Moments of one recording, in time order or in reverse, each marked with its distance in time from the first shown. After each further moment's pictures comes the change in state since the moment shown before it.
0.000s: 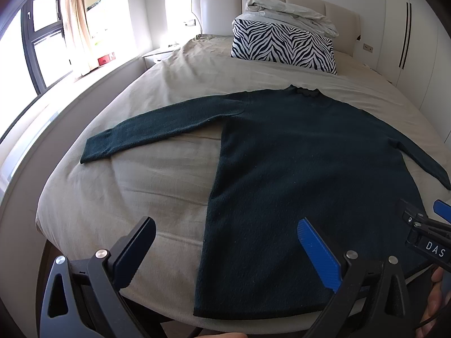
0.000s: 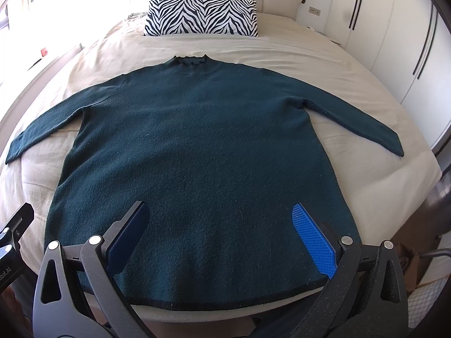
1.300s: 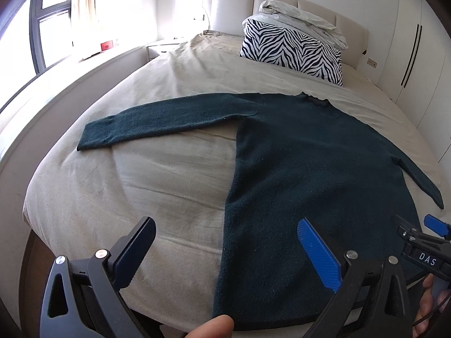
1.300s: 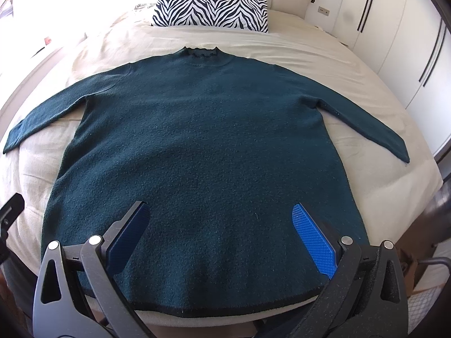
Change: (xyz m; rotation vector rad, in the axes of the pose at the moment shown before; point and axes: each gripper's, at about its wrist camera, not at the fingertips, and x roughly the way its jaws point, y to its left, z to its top) left arm 0.022 0.053 0.007 -0.119 0.008 -0.082; right arm 0.018 0.024 0.006 -0.055 0.031 -0.002
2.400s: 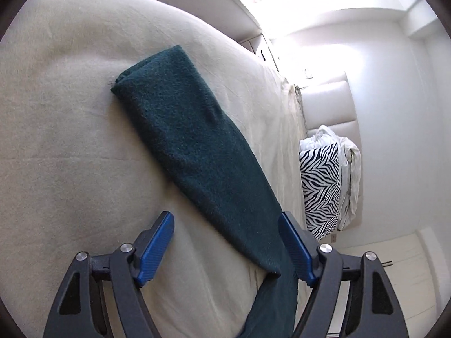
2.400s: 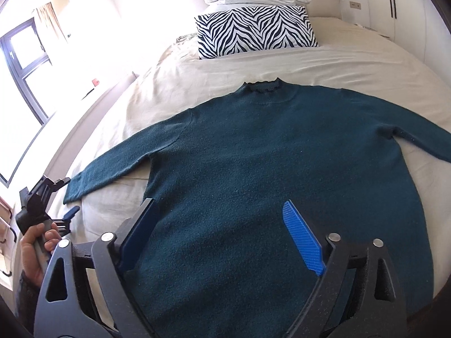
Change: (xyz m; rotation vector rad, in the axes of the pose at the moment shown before) left arm 0.157 0.258 0.051 -1.082 -0.071 -0.397; right arm 0.020 0.029 0.076 0.119 -0.100 0.396
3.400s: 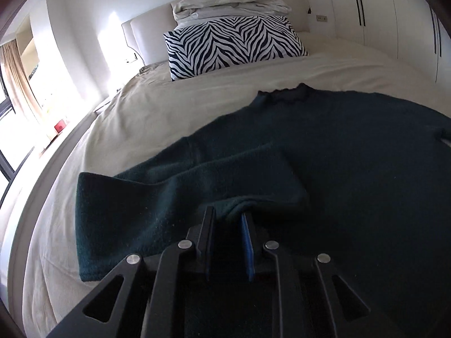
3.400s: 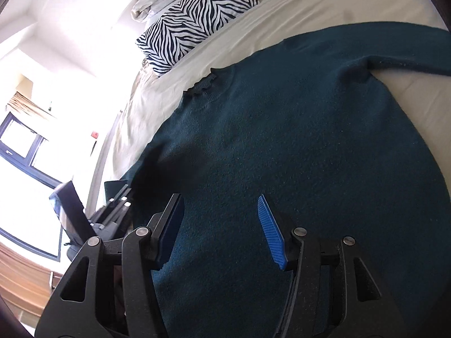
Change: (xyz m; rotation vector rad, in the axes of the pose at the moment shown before) left arm 0.177 -0.186 -0.319 1.552 0.067 0.391; right arm 0.054 -0.167 0.023 0.425 0.072 0.178
